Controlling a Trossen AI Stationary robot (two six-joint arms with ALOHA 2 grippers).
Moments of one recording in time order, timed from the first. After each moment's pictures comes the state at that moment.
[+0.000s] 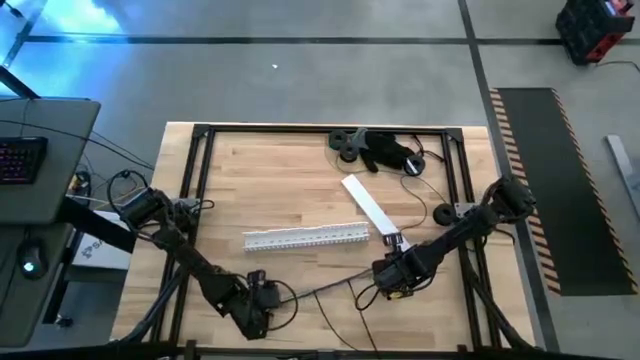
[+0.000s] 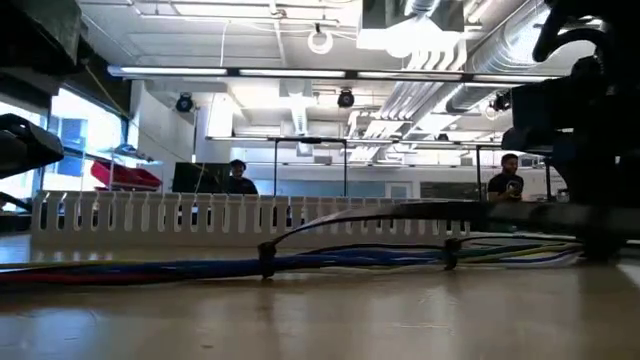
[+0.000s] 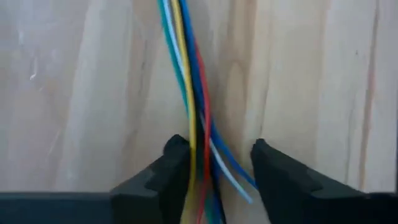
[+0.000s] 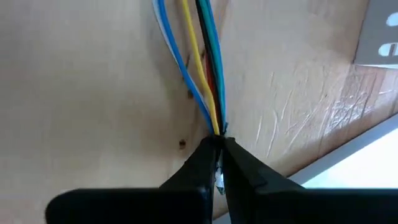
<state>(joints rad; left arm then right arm) -0.82 1.90 0.99 -0.36 -0.22 -0.94 0.58 1.75 0.95 -0.72 0.21 0.36</state>
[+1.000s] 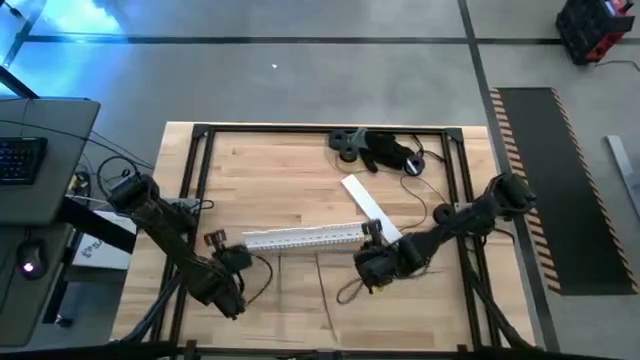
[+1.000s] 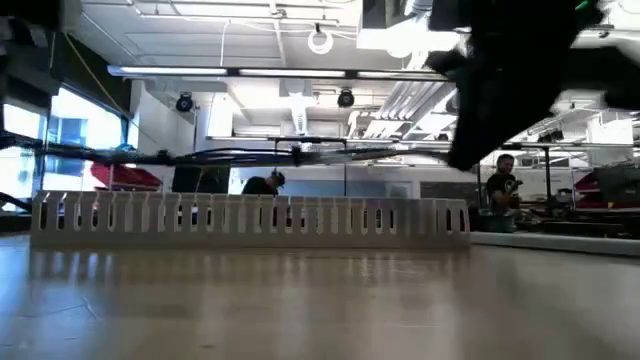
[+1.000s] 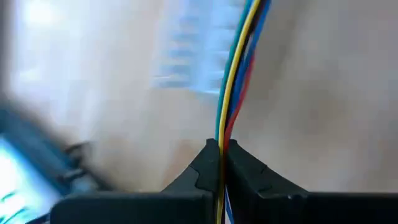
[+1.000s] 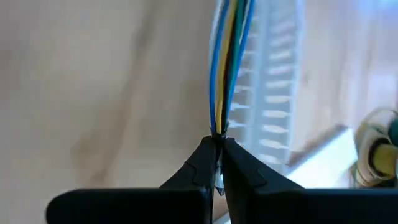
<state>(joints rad) -0.81 1.67 1.11 -1.39 -0.43 -1.23 0.43 1.73 1.12 -0.70 0.48 0.06</state>
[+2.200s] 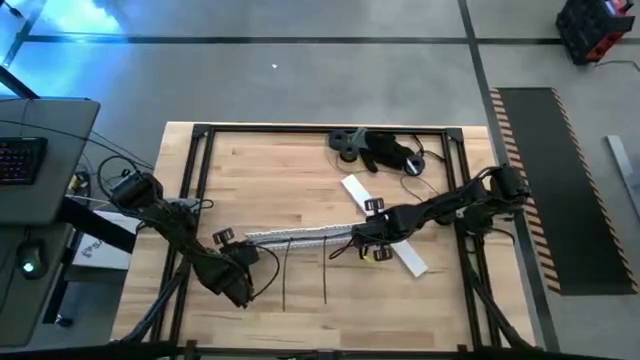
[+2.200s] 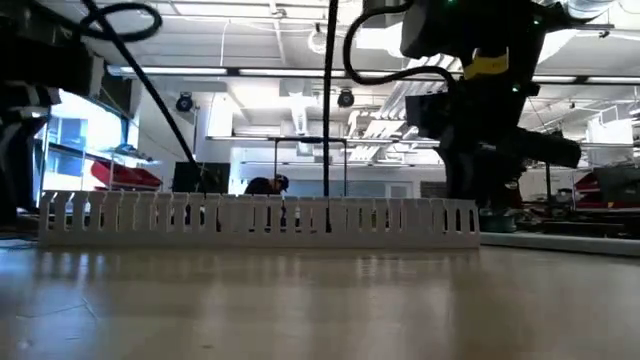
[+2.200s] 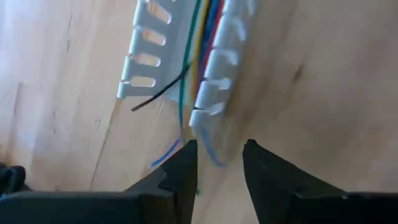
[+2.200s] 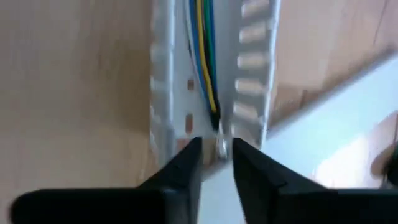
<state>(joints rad) -0.75 1.67 0.97 -1.09 -0.38 -1.15 0.22 1.73 1.03 -0.75 0.30 0.00</state>
